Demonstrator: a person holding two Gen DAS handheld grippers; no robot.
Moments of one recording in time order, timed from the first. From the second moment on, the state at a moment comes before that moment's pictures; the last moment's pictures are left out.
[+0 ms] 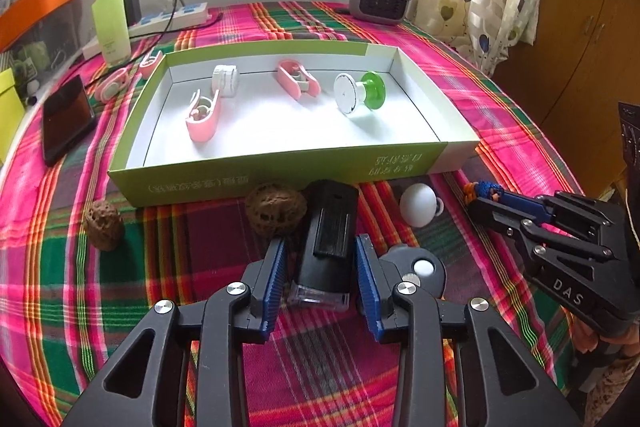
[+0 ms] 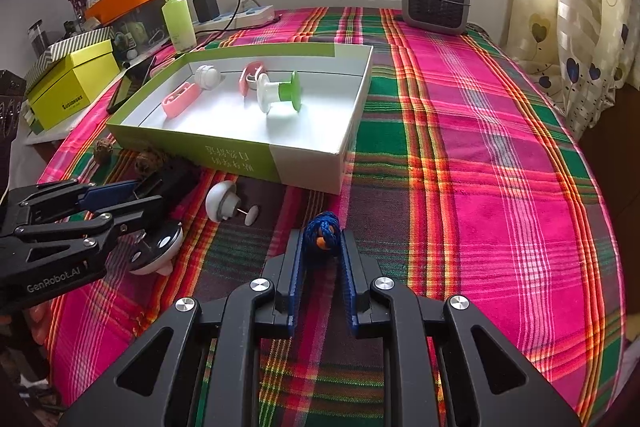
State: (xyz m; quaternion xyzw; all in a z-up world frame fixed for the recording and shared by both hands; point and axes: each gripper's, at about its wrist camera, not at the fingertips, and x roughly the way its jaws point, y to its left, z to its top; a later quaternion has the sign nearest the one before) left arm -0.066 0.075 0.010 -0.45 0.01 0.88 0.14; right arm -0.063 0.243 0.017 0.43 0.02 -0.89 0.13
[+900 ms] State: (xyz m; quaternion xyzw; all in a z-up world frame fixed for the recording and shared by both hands) left arm -0.064 0.077 0.011 -0.45 0.01 0.88 0.13; right arm -0.060 0.242 0.017 0.43 0.02 -0.89 0.13
